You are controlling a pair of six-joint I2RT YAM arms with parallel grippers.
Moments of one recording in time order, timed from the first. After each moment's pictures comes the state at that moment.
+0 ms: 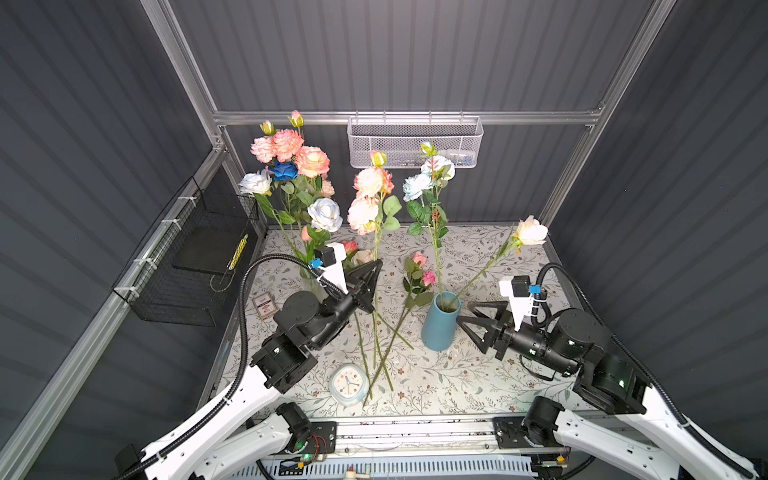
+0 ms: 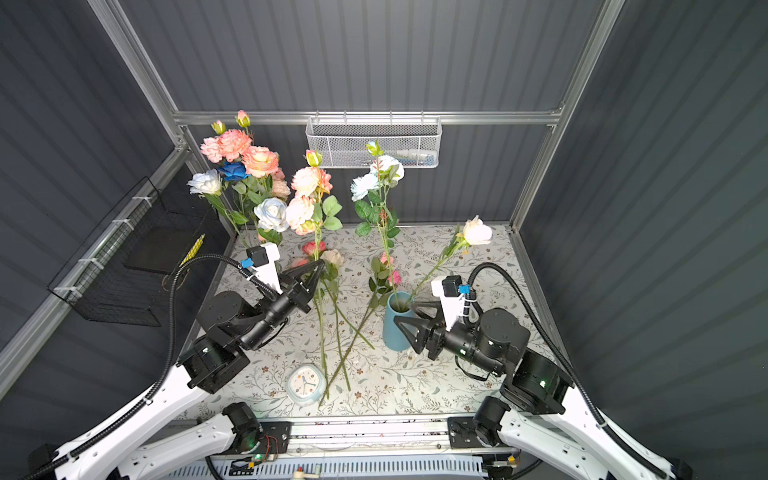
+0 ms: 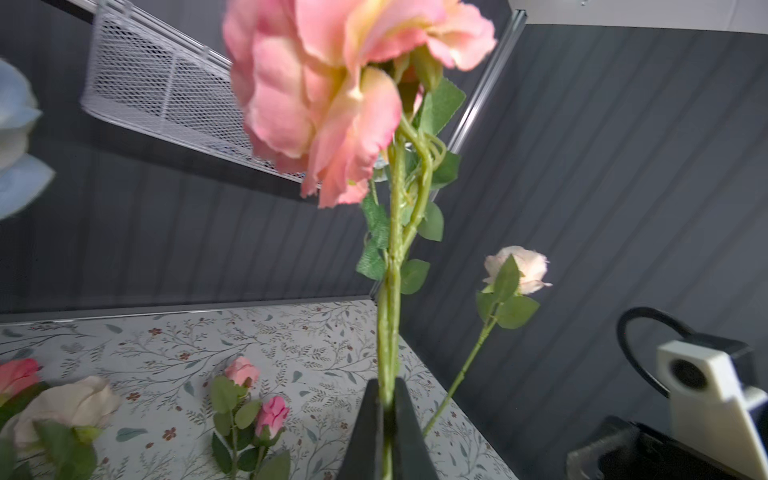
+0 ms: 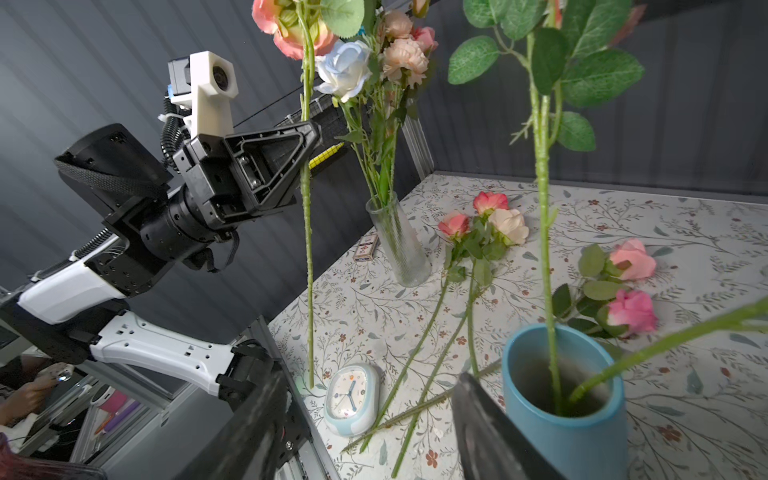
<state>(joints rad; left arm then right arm) -0.82 0.82 0.87 0.11 -0.02 -0.45 0.87 0.63 0.88 -0.36 -0.15 0.42</state>
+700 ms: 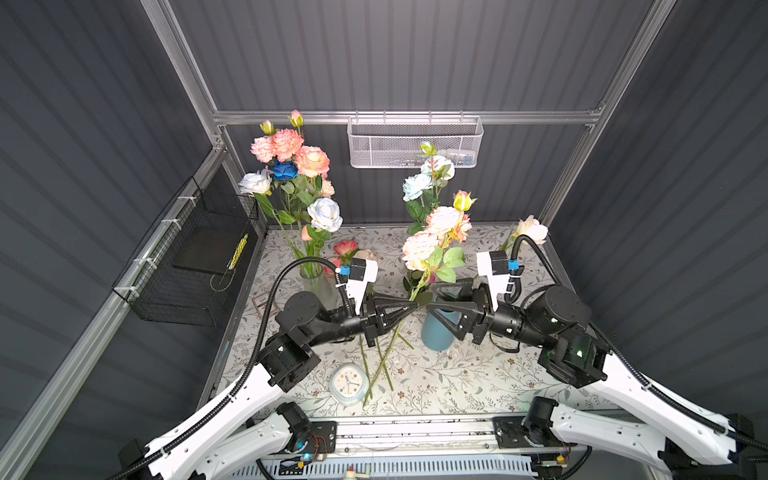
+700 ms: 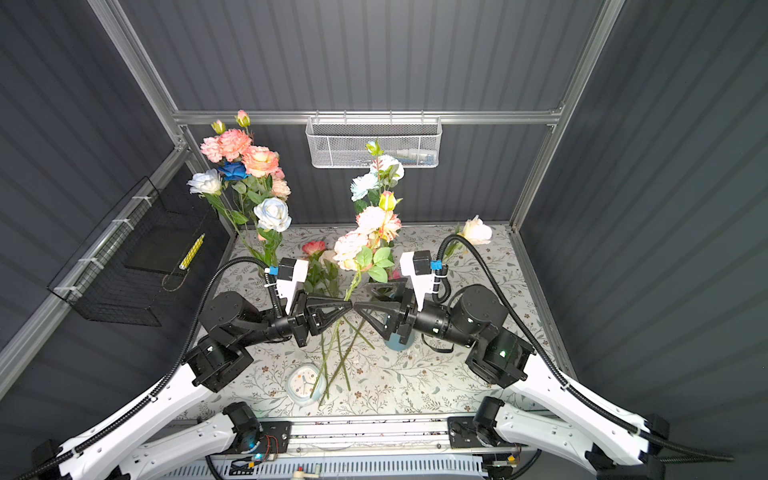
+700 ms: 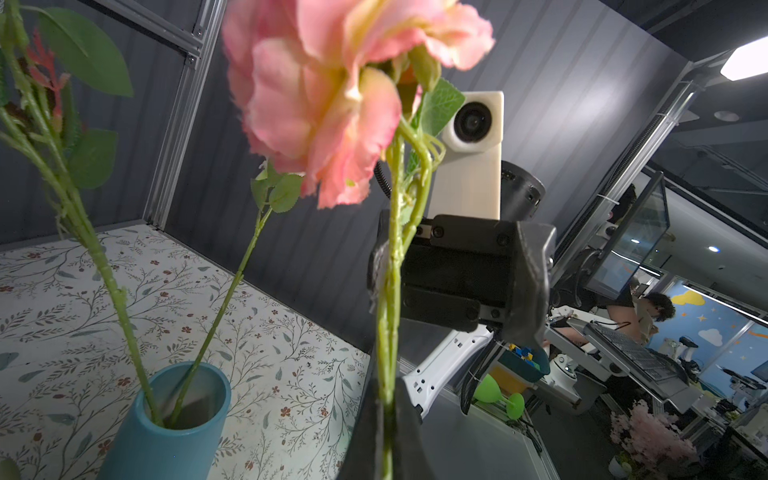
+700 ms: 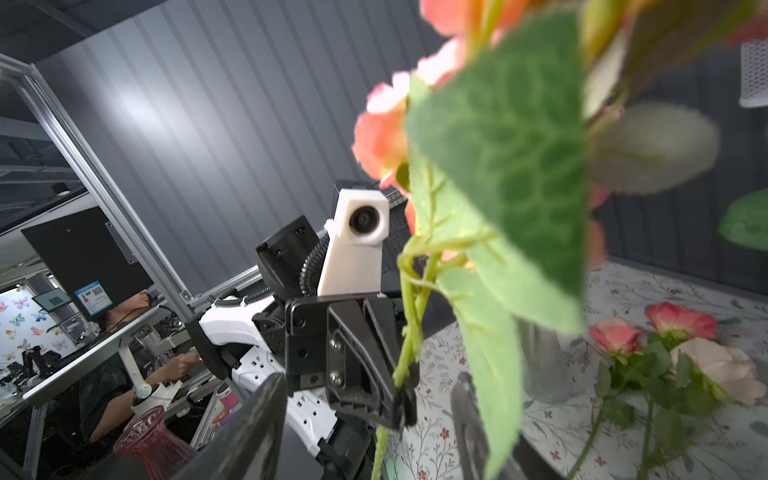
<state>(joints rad) -0.82 0.85 0.84 0.20 0.60 -0.59 0.95 0.87 0.98 0.10 -0.33 0.48</state>
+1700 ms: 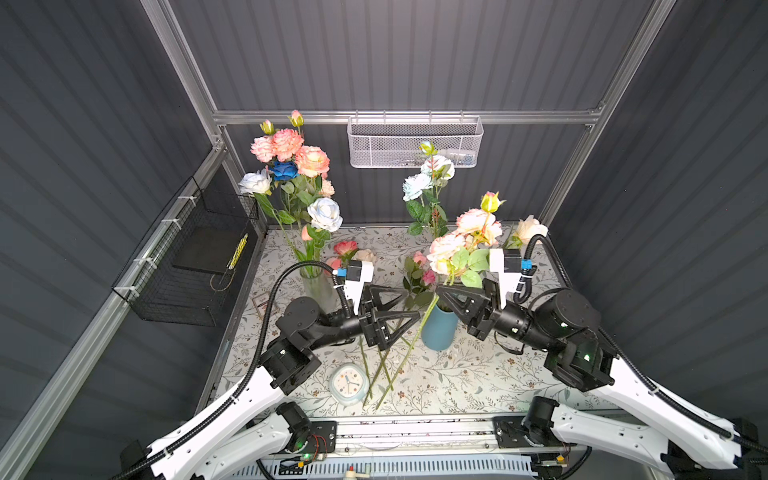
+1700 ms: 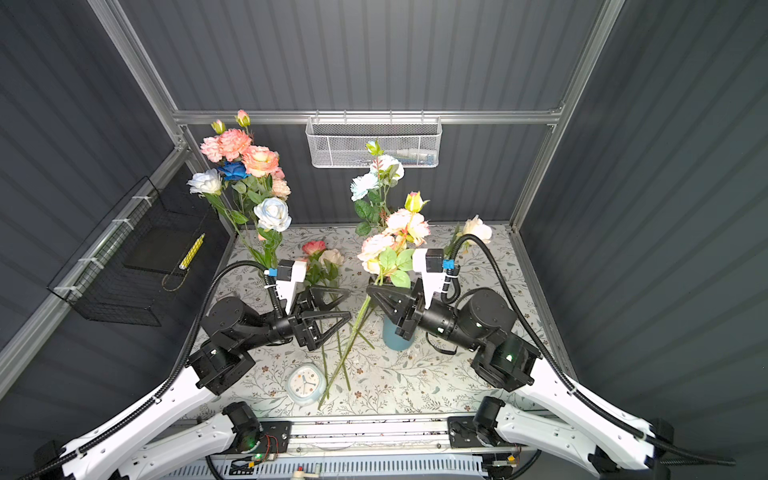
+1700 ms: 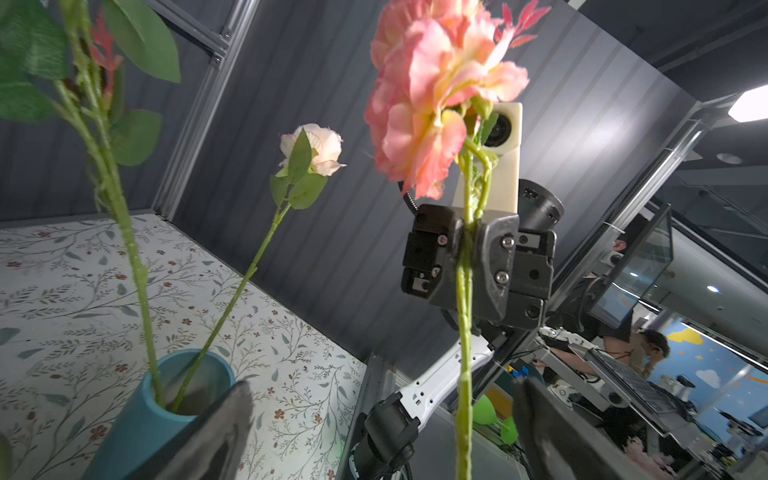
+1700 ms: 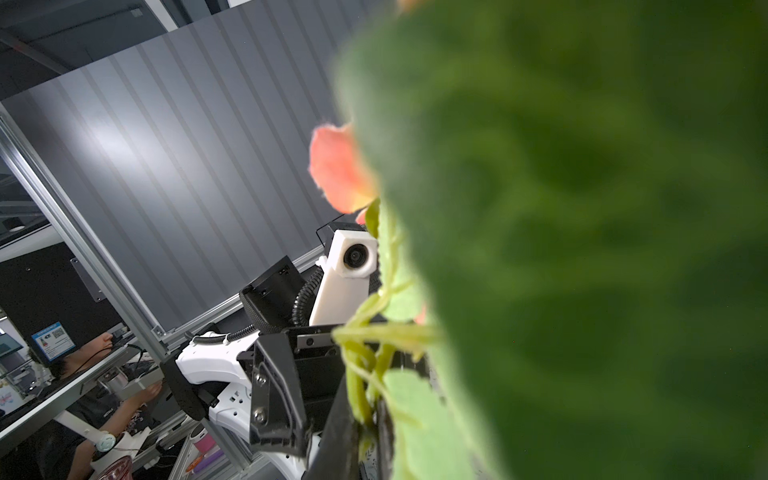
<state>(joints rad) -0.82 0.80 0.78 0.22 0.51 -0.66 0.95 0.80 0.96 0.04 -0.21 0.48</state>
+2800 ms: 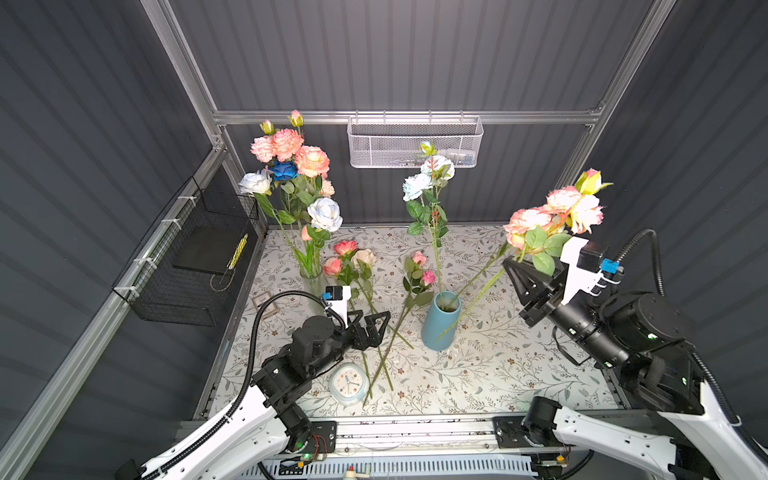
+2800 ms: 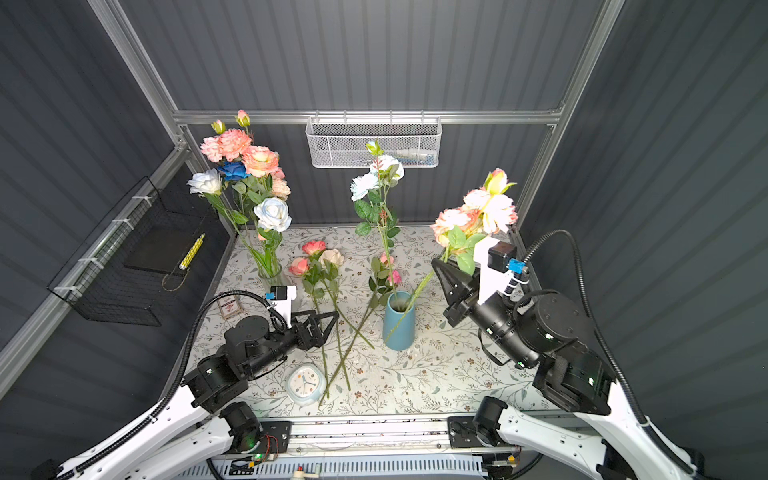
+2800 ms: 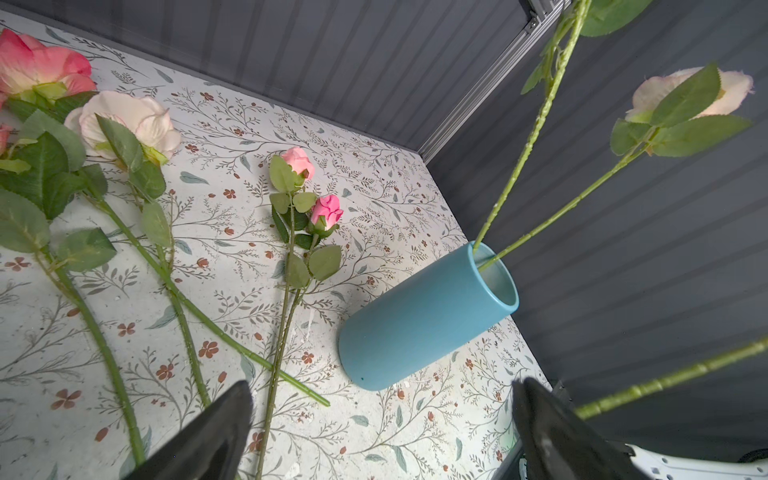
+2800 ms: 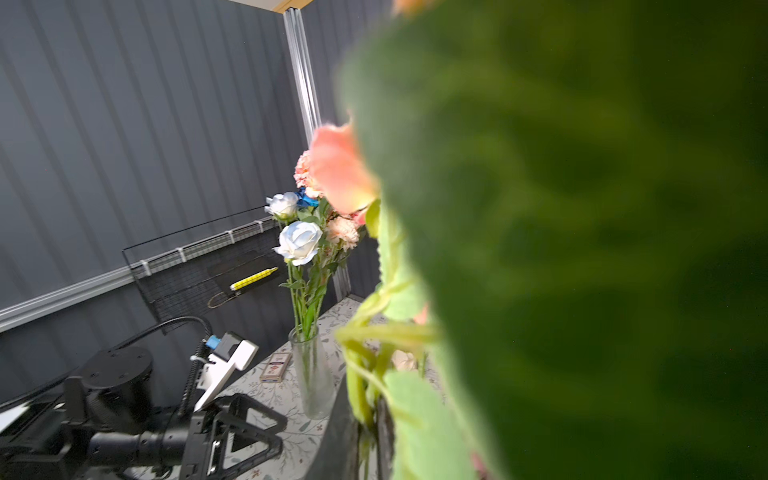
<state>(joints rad) -0.82 0.67 0.59 -0.20 -0.05 -0.67 0.95 0.73 1.28 -0.40 0.28 0.06</state>
